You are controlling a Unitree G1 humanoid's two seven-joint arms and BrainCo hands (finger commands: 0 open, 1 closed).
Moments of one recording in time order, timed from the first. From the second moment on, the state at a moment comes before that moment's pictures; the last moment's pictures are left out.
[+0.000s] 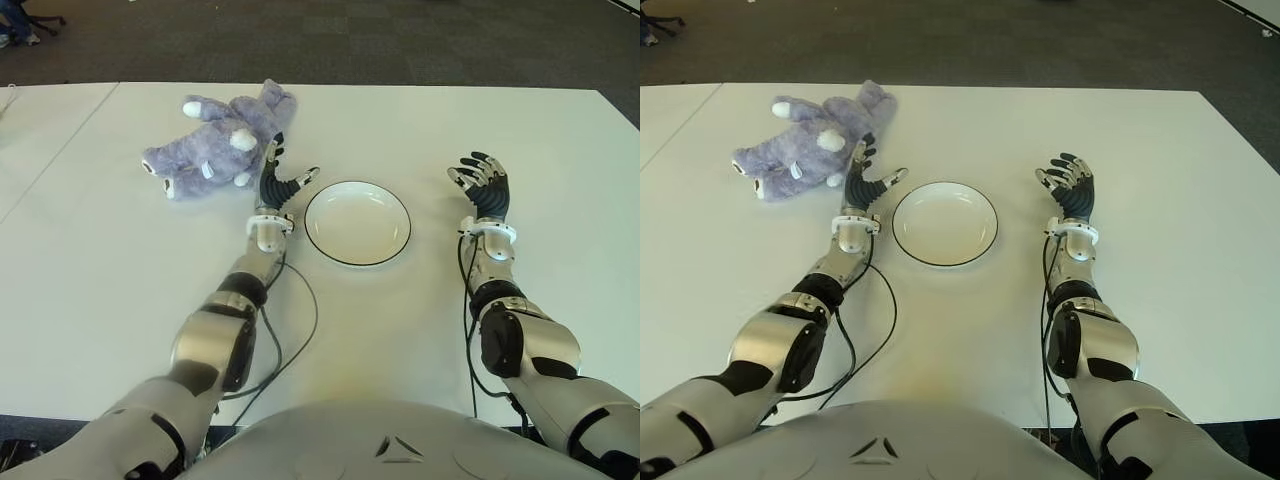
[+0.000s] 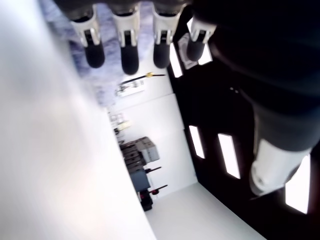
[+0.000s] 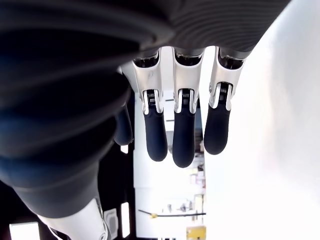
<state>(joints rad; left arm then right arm) -0.54 0.03 -0.07 1.08 0.36 -0.61 0.50 -0.58 -0.21 -0.37 1.21 0.05 -0.64 -0.01</state>
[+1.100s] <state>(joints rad) -0.31 0.05 -0.48 0.59 0.78 -0.54 0.86 -0.57 -0.21 -0.37 1.21 0.04 -0.64 -0.03</state>
